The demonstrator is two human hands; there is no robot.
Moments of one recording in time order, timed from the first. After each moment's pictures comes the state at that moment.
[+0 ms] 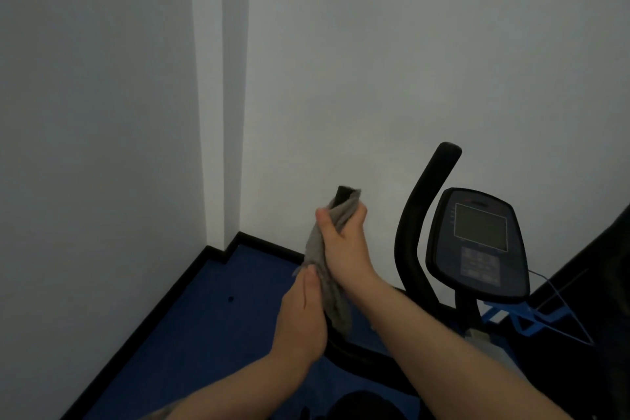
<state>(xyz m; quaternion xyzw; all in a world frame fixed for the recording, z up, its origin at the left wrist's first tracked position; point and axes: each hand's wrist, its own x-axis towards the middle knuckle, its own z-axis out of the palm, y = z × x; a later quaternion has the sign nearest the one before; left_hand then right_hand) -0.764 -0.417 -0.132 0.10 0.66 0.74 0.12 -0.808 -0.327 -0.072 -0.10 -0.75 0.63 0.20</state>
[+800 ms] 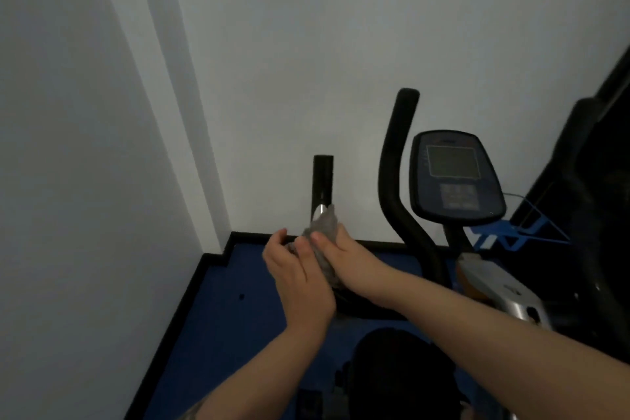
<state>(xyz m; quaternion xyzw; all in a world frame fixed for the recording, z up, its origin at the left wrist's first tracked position) -0.756 -0.424 -0.121 0.08 0.73 0.68 -0.06 -0.738 -0.333 -0.084 -0.13 -0.78 0.61 -0.04</state>
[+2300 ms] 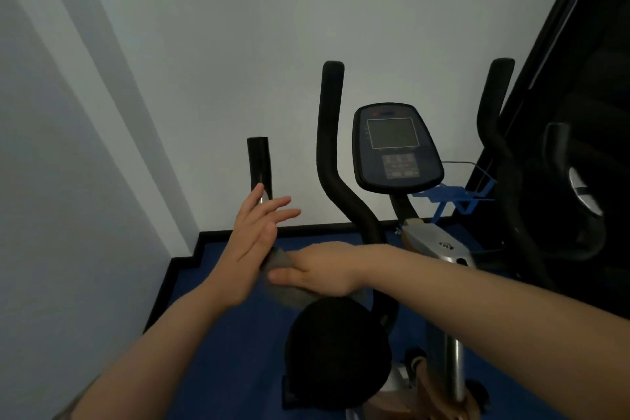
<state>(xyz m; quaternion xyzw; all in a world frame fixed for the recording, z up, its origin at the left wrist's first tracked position) -0.788 -0.444 -0.094 0.48 0.73 0.48 0.05 -0.694 -0.313 -0.060 0.01 -0.94 0.23 -0.24</state>
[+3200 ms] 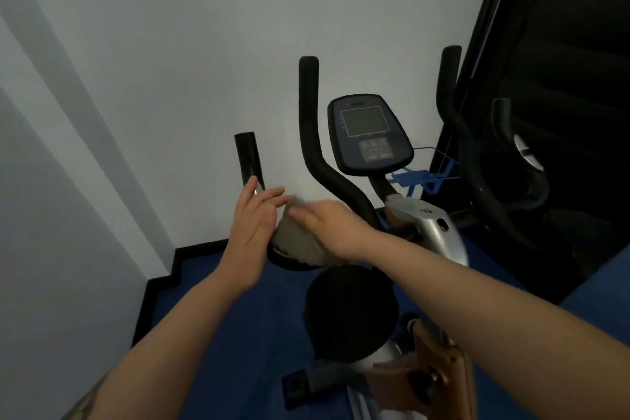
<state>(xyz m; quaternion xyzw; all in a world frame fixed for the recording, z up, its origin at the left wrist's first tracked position) -0.796 -0.446 -0.105 0.51 0.70 0.49 0.04 -0.683 -0.325 -0.065 -0.20 -0.91 0.34 0.08</state>
